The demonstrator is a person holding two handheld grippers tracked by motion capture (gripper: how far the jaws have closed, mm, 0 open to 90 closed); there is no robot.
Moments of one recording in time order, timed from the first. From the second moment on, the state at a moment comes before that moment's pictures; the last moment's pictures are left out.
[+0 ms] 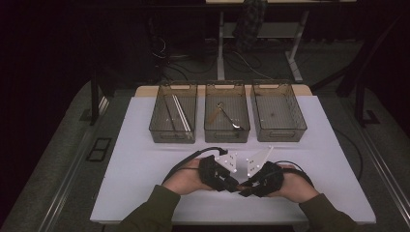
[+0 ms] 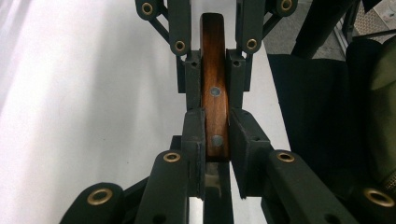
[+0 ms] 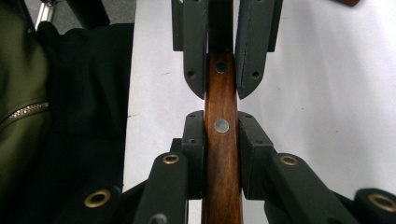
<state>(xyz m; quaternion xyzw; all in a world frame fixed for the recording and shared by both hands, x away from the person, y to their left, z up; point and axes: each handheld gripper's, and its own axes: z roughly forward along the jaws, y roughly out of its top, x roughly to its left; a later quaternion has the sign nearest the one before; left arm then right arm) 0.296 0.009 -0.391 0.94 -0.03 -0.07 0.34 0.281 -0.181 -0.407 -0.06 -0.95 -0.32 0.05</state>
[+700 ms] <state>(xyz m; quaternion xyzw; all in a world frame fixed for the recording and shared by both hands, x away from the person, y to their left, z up) 0.304 0.080 -0.390 0.89 0.14 0.01 0.44 0.293 -0.215 -0.398 -0.13 -0.93 -0.35 0.01</state>
